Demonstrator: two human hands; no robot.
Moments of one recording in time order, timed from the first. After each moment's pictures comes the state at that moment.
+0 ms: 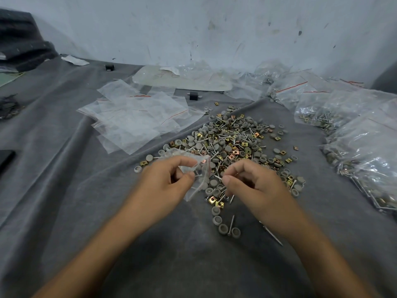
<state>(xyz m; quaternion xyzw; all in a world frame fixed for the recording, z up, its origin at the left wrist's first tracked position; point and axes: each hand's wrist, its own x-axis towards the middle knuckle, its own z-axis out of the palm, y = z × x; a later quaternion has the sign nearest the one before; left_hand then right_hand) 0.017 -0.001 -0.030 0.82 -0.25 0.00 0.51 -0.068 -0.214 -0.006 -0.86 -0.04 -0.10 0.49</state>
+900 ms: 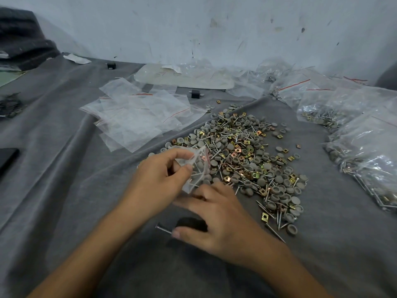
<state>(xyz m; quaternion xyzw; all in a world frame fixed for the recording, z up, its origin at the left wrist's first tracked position) 0.019 0.001 -0.021 0.82 -0.24 0.03 0.51 -0.071 -0.158 -0.032 -0.96 -0.17 -0.02 0.20</state>
